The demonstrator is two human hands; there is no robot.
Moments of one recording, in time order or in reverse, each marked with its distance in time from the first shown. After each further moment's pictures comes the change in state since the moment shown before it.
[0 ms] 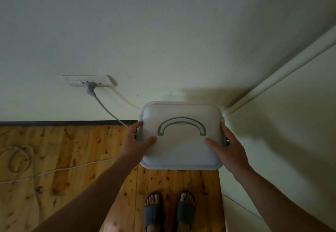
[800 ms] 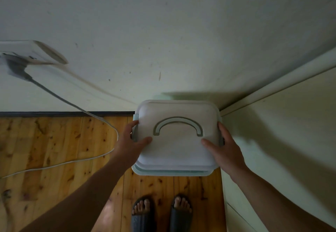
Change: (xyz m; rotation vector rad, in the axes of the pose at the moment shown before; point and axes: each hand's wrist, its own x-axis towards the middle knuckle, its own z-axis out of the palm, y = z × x) left_hand 0.108 -0.094 0.077 0.012 -0.039 -0.099; right_hand 0.122 0.094 0.060 -0.076 -0.068 0.074
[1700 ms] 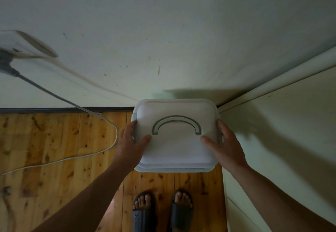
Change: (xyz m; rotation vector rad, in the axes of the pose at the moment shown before) left_hand 0.001 -0.015 0.013 0.140 0.071 0.016; right_hand 0.007 0.003 0.006 -0.059 0.018 -0.016
